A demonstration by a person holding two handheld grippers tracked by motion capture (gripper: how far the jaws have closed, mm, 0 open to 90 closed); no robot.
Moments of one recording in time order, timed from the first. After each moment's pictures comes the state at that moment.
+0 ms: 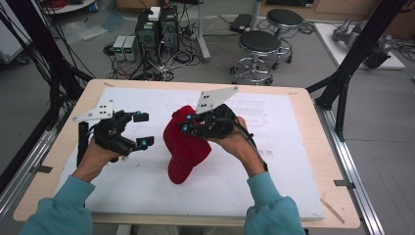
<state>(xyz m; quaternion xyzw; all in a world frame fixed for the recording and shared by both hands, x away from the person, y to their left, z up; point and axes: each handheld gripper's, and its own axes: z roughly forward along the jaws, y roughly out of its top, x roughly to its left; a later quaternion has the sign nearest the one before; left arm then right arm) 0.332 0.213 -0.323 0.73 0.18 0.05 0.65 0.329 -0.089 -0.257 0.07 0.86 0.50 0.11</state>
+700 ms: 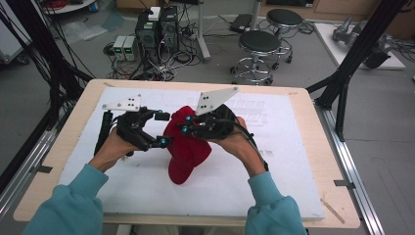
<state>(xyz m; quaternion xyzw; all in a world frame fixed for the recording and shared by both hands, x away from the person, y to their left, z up) 0.353 0.168 -0.318 0.77 0.15 -0.01 0.62 0.328 -0.089 -0.258 0.06 0.86 0.49 0.11</state>
